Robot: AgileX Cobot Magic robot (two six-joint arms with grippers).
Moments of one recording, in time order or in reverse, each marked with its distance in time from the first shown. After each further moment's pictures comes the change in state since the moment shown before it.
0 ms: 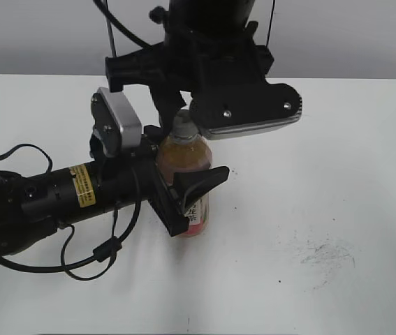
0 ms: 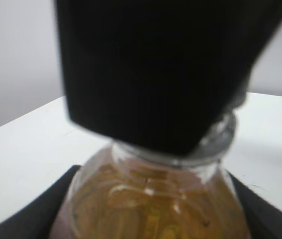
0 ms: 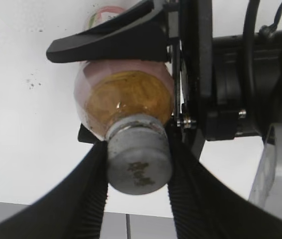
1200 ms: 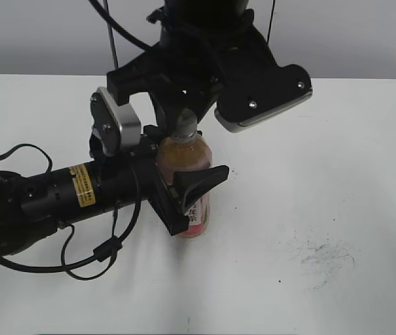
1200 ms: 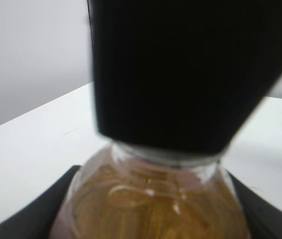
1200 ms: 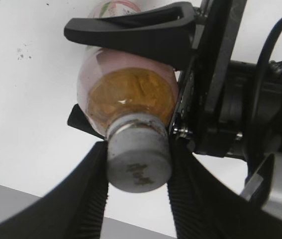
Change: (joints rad) left arm 0.000 0.000 0.000 -0.003 -0.002 -0.011; right arm 0.000 0.013 -0.038 -0.001 0.021 -0.268
